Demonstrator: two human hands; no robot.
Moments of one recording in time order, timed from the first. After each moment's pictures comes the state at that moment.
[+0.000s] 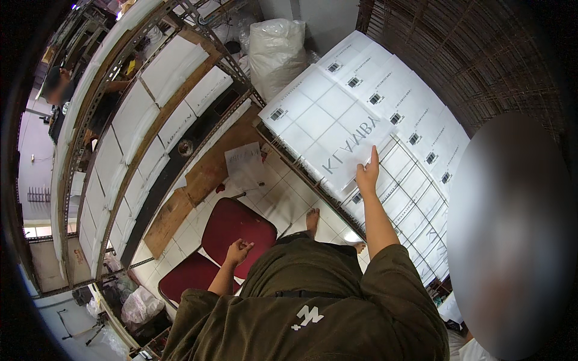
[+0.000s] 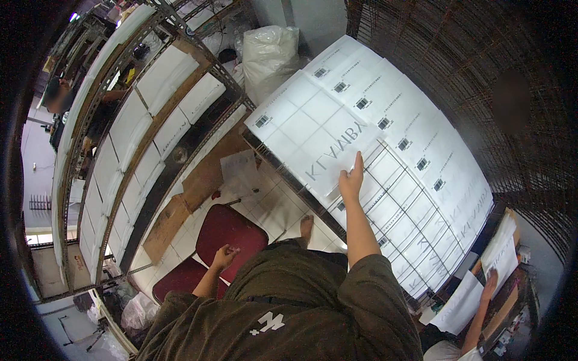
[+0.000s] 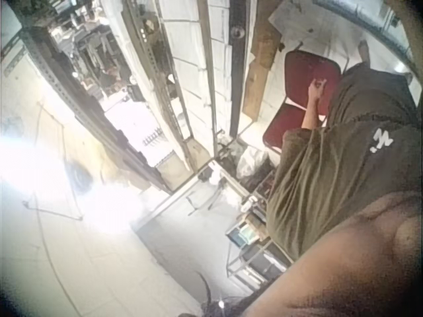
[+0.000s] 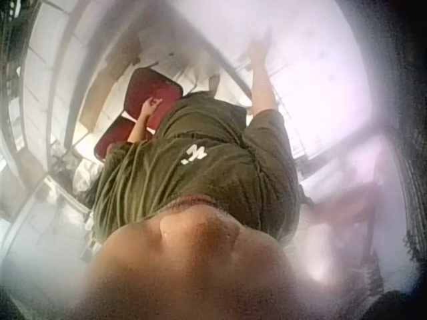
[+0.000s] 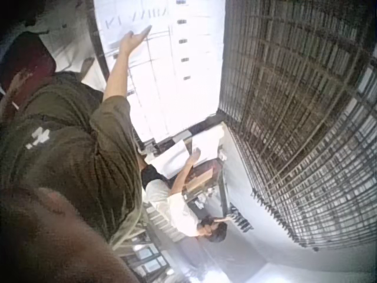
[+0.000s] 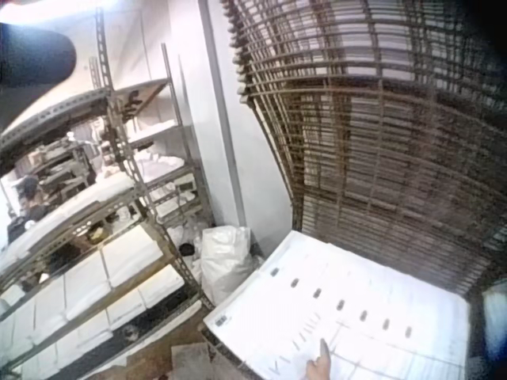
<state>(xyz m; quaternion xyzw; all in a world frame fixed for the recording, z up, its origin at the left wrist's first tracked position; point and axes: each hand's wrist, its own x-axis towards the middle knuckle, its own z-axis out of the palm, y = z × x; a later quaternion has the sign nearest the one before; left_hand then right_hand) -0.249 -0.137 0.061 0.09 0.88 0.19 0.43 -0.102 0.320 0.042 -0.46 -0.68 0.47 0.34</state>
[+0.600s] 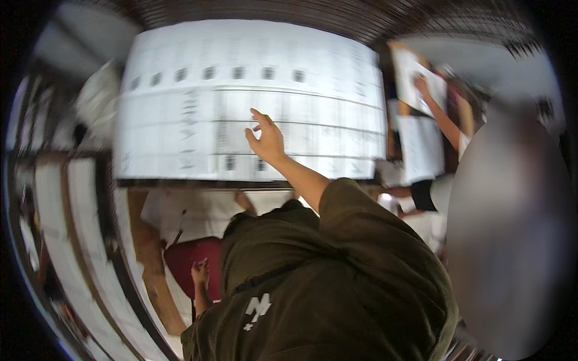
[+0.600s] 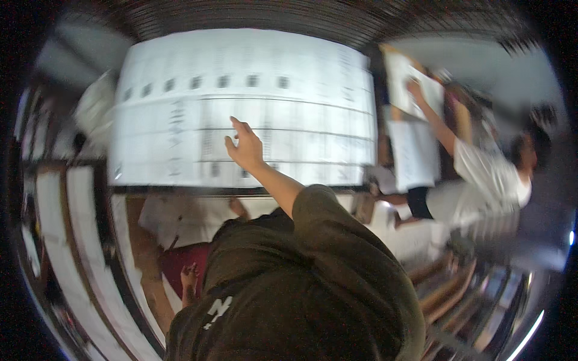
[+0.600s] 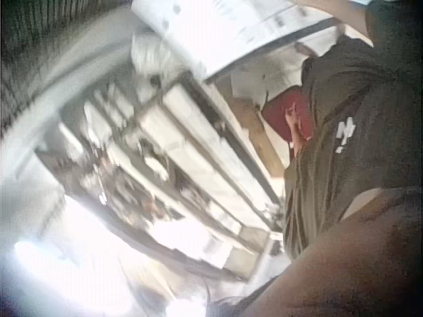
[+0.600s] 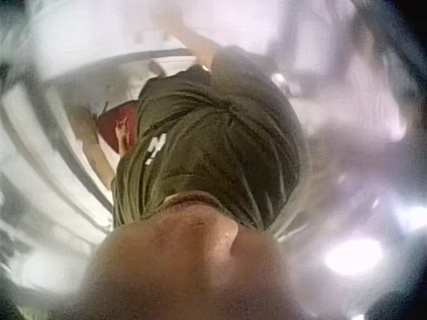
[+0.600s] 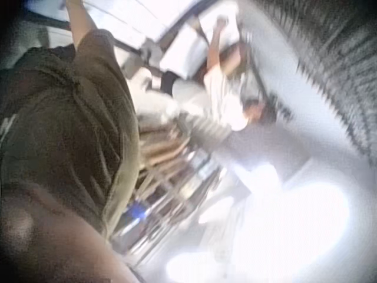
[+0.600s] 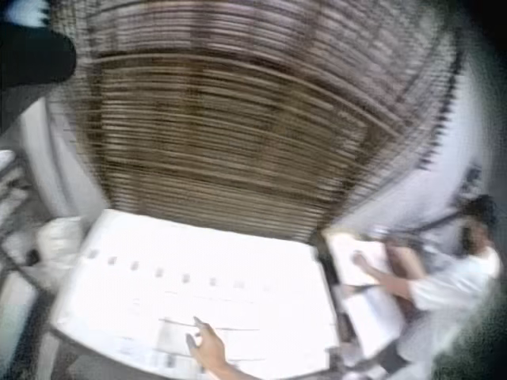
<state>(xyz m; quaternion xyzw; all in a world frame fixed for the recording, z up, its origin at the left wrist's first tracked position) -0.242 -0.154 -0.024 0.02 0.82 0.30 0.49 0.035 0.300 0.112 -0.58 -0.66 0.32 0.37</state>
